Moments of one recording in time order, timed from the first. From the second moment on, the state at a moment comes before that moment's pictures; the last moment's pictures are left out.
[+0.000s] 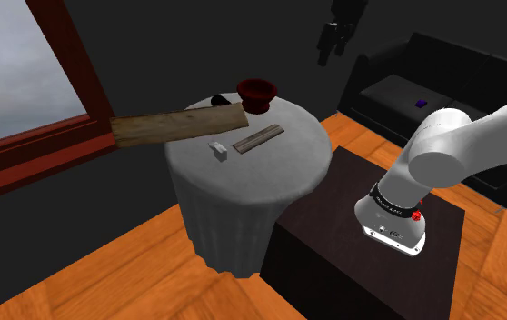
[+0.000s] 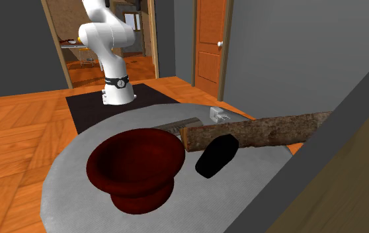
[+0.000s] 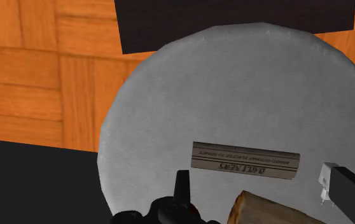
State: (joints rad) arm 0.02 -0.74 -0.06 -2.38 -0.09 1.69 0.03
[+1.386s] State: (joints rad) arm 0.10 -0.22 0.10 -2.40 0.00 2.23 0.29
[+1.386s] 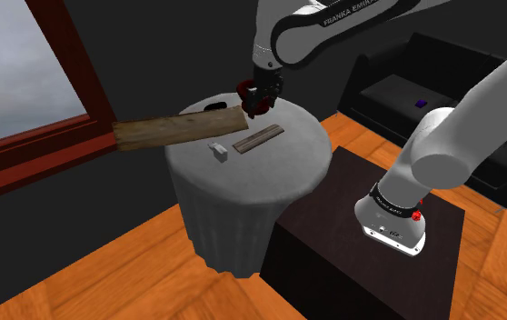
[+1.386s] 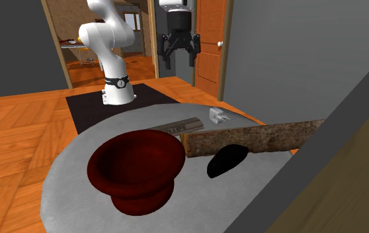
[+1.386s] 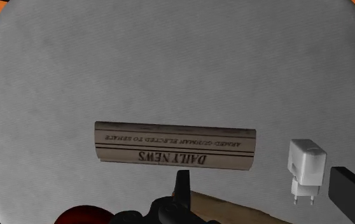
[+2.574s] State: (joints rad) arm 0.18 0.38 0.15 -2.07 -0.09 2.49 0.53
